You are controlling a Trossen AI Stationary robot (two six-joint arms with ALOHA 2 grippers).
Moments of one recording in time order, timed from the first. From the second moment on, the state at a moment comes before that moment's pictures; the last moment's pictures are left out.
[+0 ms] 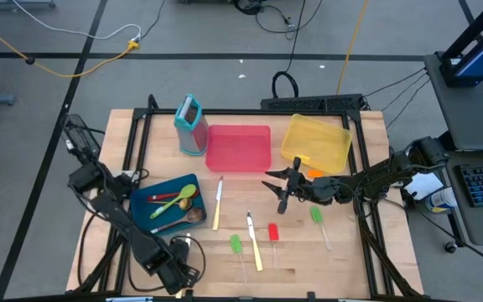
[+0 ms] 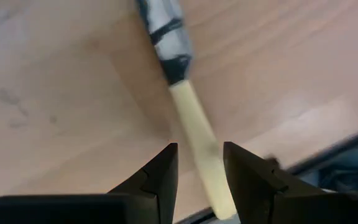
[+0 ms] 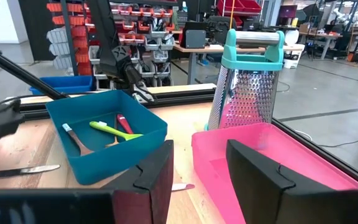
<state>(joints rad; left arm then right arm) -0.85 1.81 1.08 -0.53 0.08 -2.01 0.26 1.38 0.52 0.79 0.60 0.03</state>
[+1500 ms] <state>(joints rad) -0.78 1.86 1.08 -0.62 -0.03 -1.74 0.26 1.38 0.52 0.79 0.60 0.02</state>
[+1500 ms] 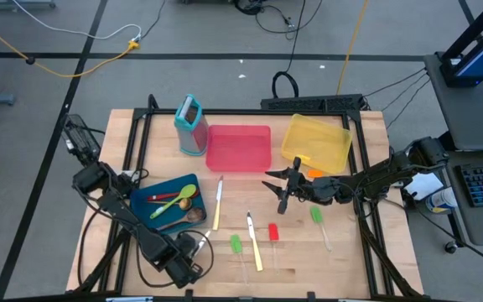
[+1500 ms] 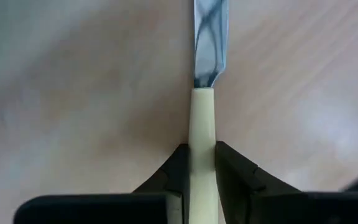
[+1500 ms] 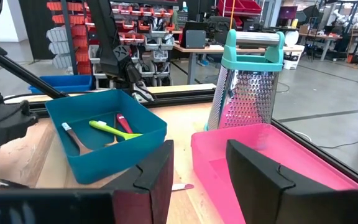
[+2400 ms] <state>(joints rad) -0.56 1.83 1.08 -0.41 -0.42 -1.06 0.26 1.38 0.52 0.79 0.60 0.01</state>
